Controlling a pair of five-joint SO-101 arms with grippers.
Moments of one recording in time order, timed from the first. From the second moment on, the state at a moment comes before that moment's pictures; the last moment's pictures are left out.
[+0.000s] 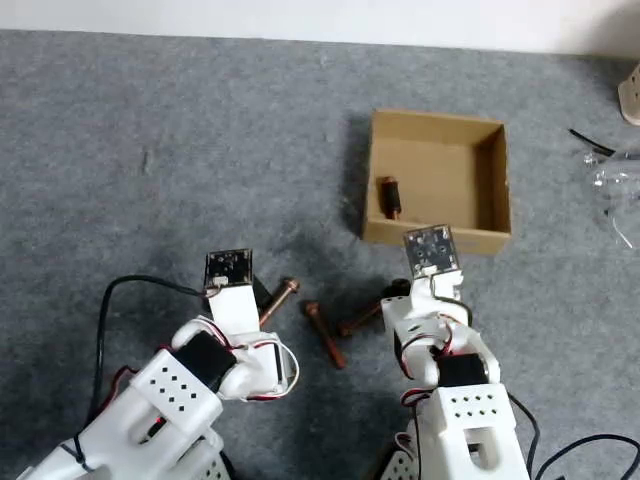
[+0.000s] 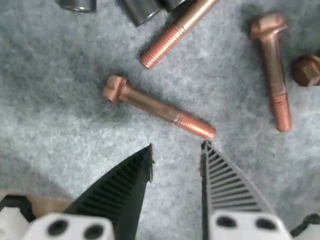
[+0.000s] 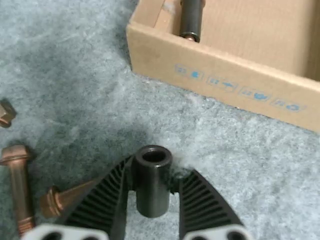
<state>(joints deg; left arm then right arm) 32.9 -56.7 70.2 73.4 51.4 -12.3 -66.5 85.2 33.2 8.9</state>
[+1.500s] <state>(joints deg) 26.5 -56.7 77.4 62.0 54.5 -12.3 -66.5 85.2 33.2 10.2</state>
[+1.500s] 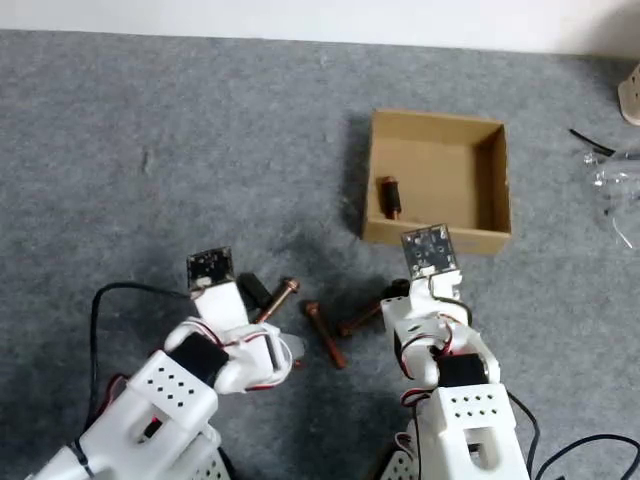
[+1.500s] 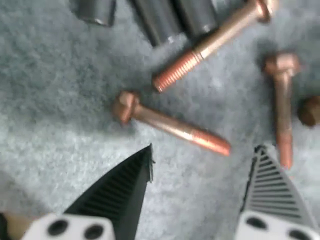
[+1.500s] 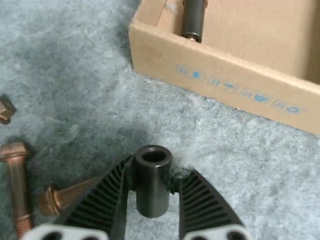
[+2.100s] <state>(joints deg) 23.3 -56.8 82.8 56.9 54.6 -12.3 -66.5 85.2 33.2 10.2</state>
